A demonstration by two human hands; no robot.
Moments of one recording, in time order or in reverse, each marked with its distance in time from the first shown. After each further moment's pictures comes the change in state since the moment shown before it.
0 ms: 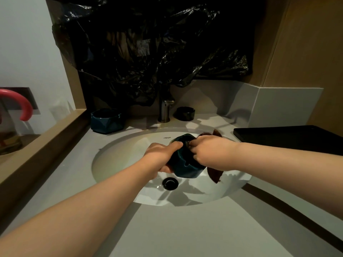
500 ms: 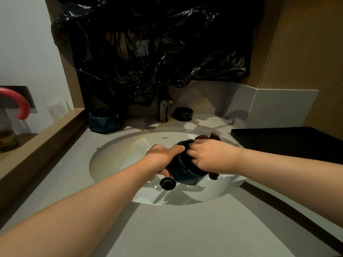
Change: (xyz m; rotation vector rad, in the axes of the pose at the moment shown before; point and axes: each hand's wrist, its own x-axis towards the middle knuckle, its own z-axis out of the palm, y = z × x) left_hand -0.003 -0.001 0.004 0.119 -0.060 -0.016; right_hand -0.009 -0.008 0.004 -0.018 0.182 -0.029
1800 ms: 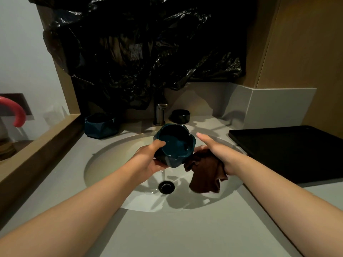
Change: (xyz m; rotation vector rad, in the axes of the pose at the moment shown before) left_hand 0.003 -0.002 -0.015 -0.626 -0.110 0.051; right_hand -0.006 0.006 0.026 2.254 0.051 1.179
